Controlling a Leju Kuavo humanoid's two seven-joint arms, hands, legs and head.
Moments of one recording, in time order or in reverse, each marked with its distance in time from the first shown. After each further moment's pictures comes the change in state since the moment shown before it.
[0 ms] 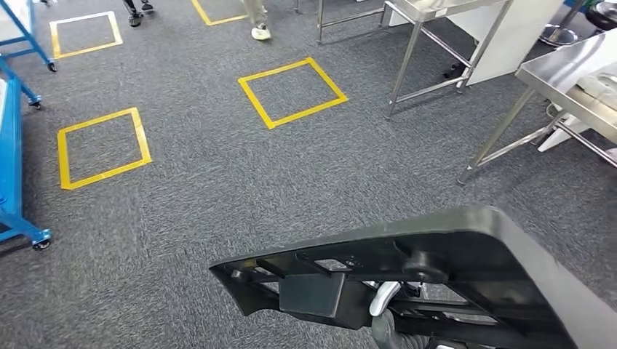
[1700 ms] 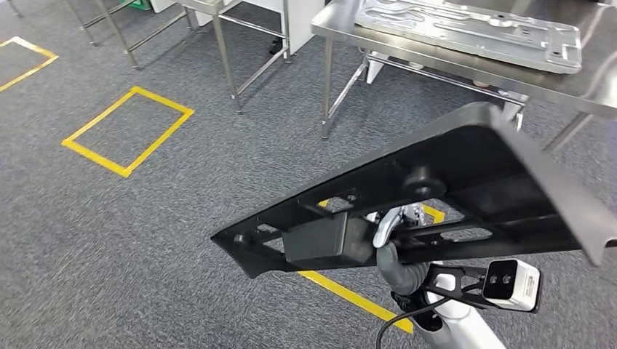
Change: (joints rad) left arm 0.007 -0.004 0.003 0.000 0.013 0.004 0.017; right arm -0.370 -0.235 0.155 0.161 -0.274 -0.104 0.001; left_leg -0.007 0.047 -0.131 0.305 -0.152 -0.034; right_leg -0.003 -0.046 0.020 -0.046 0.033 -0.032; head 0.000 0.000
